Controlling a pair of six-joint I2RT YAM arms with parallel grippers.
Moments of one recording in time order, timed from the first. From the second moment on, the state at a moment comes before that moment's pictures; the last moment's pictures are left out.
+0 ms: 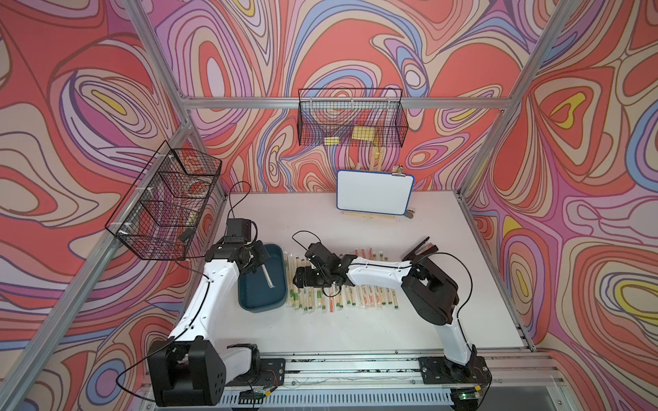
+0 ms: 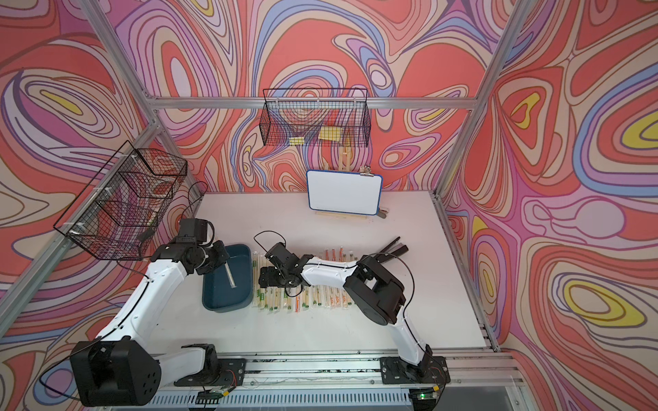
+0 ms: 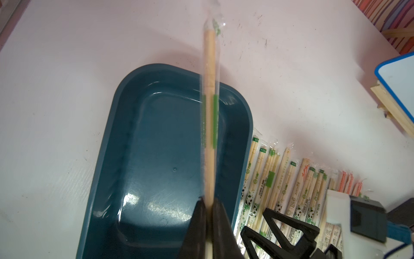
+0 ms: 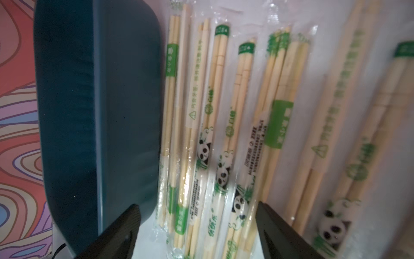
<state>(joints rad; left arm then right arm) 0.03 1.22 1.02 -0.83 0.04 -0.52 0.97 2.13 1.50 -0.26 -0.17 0.81</state>
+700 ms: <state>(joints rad) 0.02 1.22 1.02 -0.83 0.13 -0.50 1.03 2.17 1.59 -0.35 -0.14 0.81</state>
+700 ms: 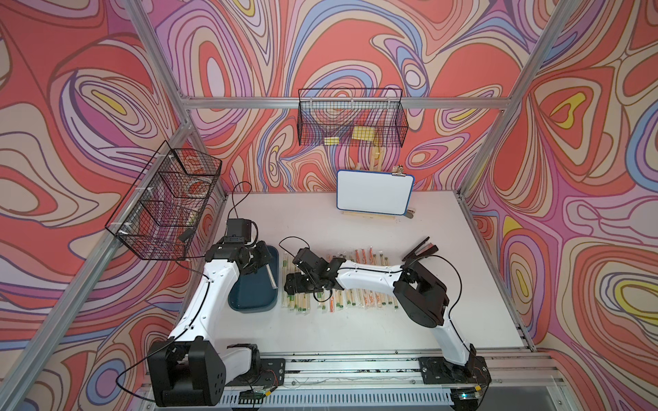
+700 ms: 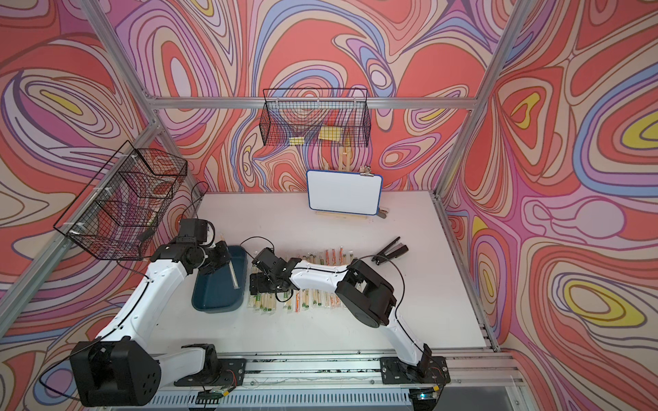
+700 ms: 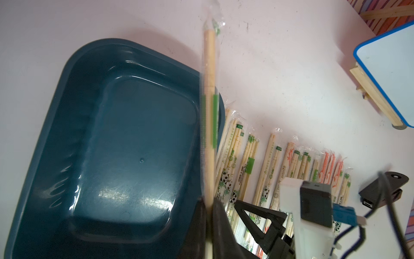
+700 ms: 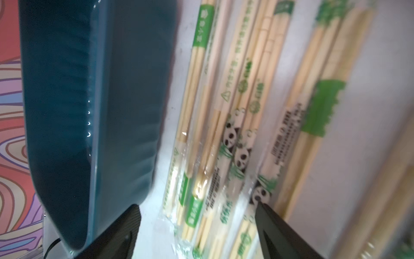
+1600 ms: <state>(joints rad) -0.47 1.59 1.09 -0.69 -0.03 -0.55 0.77 1.57 1.03 -0.34 0.00 0.80</state>
